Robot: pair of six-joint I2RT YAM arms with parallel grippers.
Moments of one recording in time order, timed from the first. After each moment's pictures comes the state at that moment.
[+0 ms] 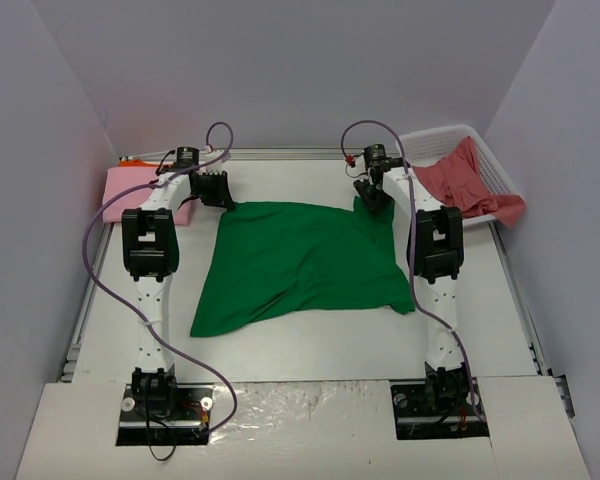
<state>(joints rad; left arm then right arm) -0.03 2.45 2.08 -0.62 0.63 0.09 0.20 2.42 2.06 -0.77 0.13 -0.30</state>
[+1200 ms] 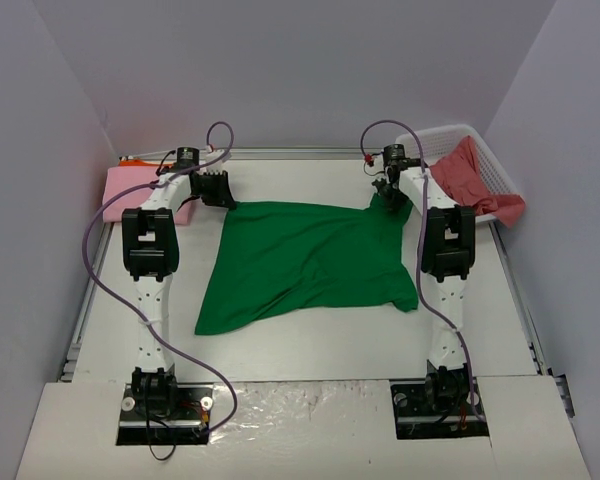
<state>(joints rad) -0.02 2.45 2.06 -0.60 0.65 0.08 0.12 2.40 2.01 -0.74 0.14 -0.32</state>
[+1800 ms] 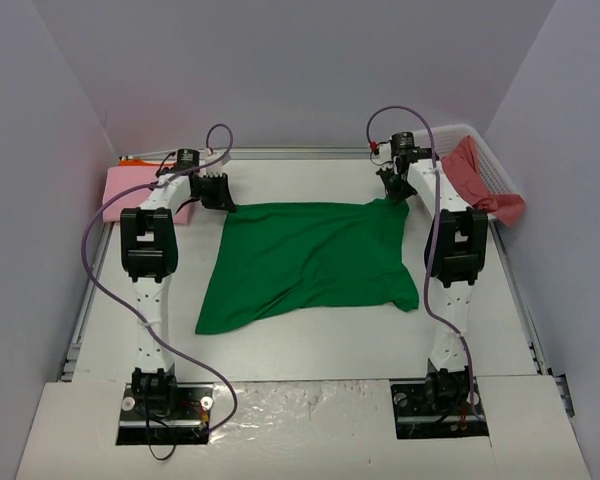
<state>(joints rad) -0.02 2.42 2.02 -0.60 0.65 0.06 0.10 2.30 2.01 -0.80 0.08 -0.31</state>
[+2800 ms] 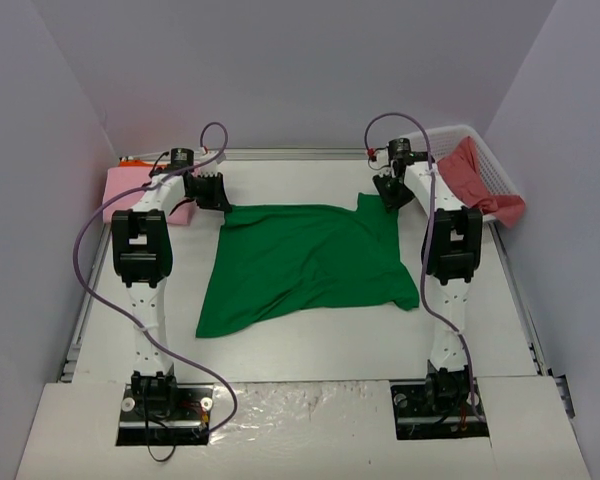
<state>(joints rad) -0.01 2.32 1.92 -0.60 0.63 0.06 0.11 2.32 2.02 -0.84 0.02 -0.29</state>
